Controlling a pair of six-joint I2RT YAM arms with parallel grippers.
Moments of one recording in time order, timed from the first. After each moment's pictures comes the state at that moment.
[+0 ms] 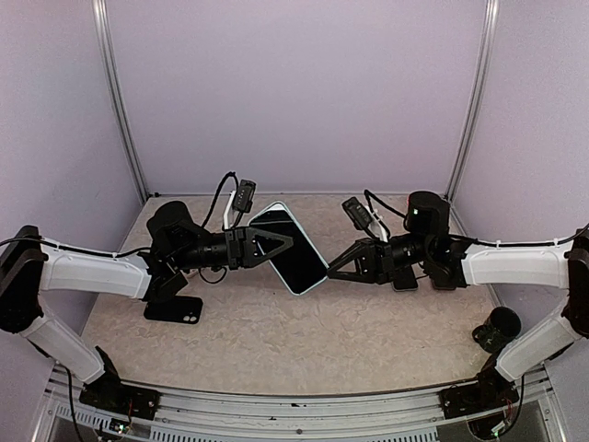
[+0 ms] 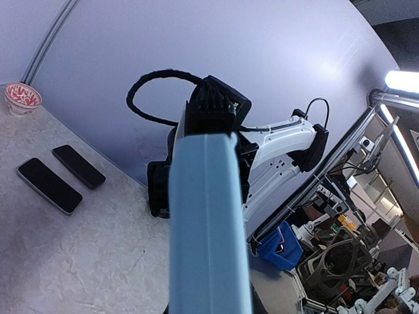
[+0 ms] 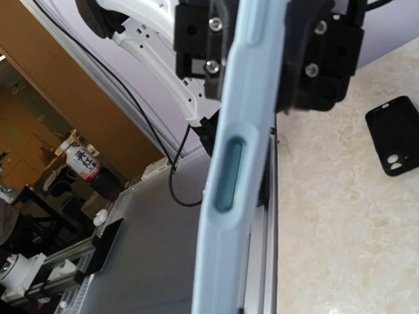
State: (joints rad) left arm -0.79 1.49 0.75 0.91 0.71 -0.78; right arm 0.70 1.41 0.79 0.49 -1.15 0.48
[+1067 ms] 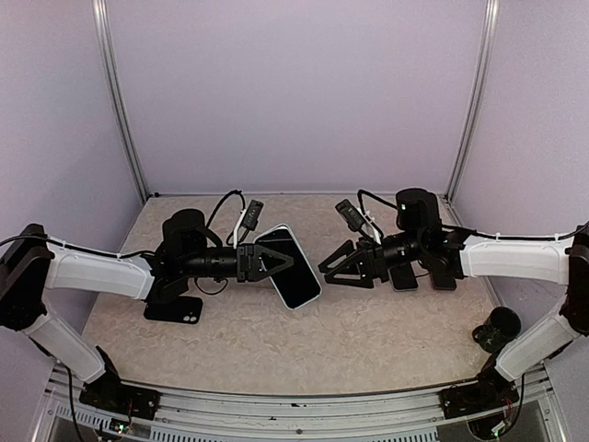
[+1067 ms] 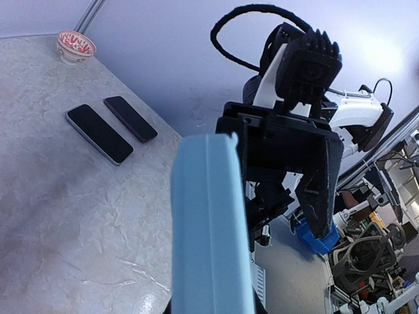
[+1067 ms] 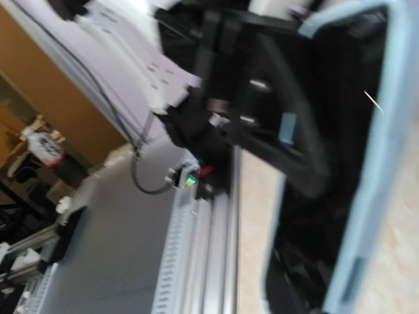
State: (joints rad) left arm -0.78 1.51 0.73 0.70 0.66 -0.67; right arm 0.70 1.43 0.87 0.25 -1.08 0.28
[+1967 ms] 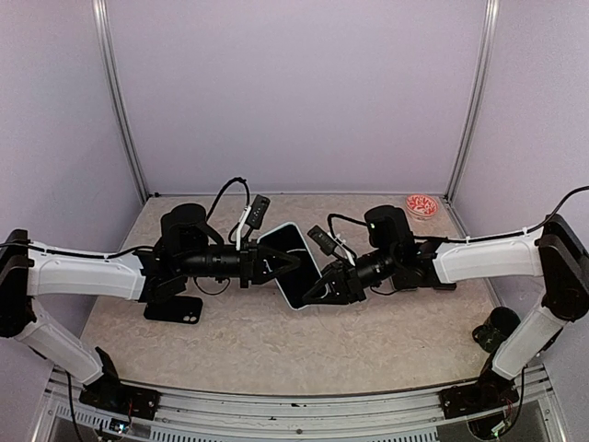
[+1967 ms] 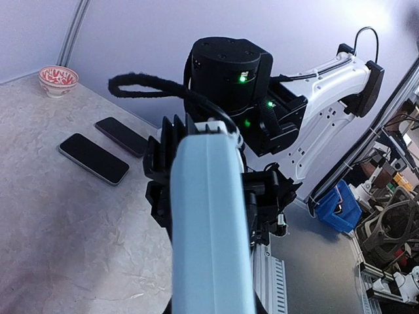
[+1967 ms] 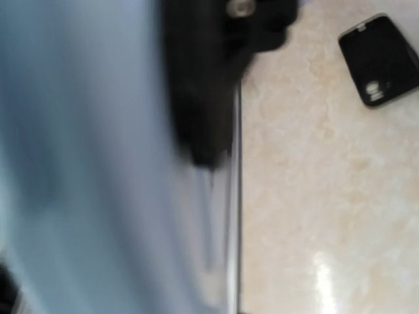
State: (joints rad) left arm -0.87 1.43 0.78 0.56 0.60 -0.47; right arm 0.81 1.59 0.90 0.22 -1.02 0.26
